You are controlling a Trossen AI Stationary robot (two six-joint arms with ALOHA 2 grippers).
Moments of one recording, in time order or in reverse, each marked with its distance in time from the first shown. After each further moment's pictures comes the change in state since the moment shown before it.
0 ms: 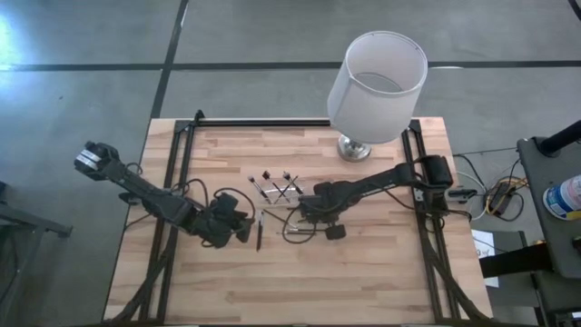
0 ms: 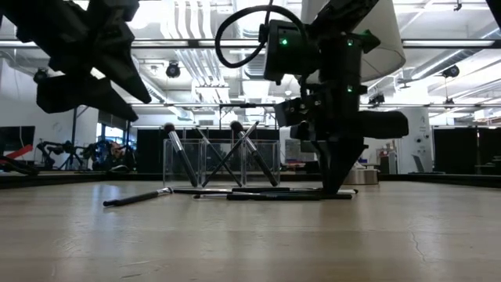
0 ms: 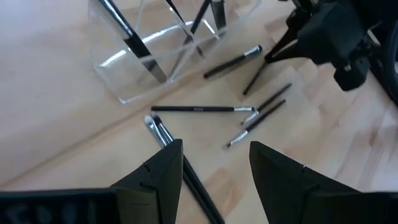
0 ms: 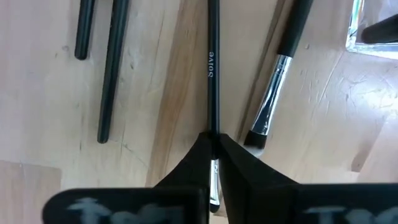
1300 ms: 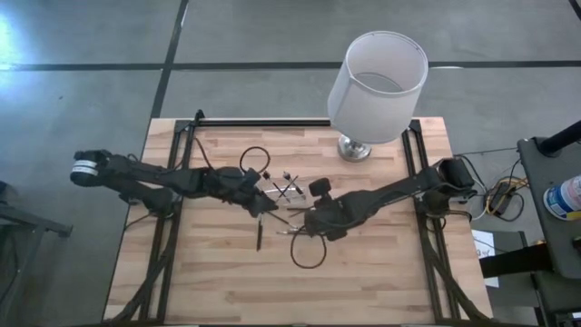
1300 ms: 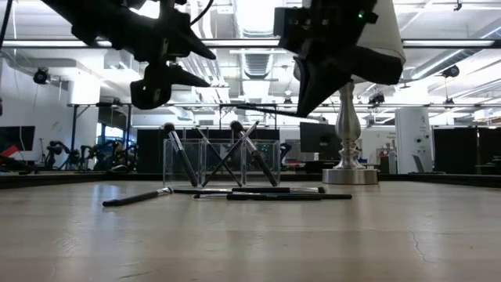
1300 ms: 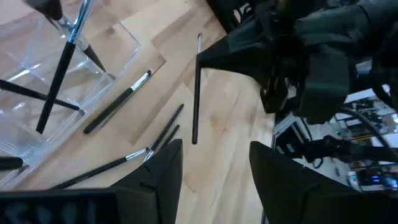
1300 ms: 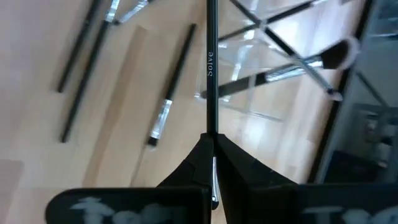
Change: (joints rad) left arm 0.484 0.001 -0.002 0.468 0.733 0.406; right arm 0.182 -0.174 0.139 -0.088 0.469 -0.109
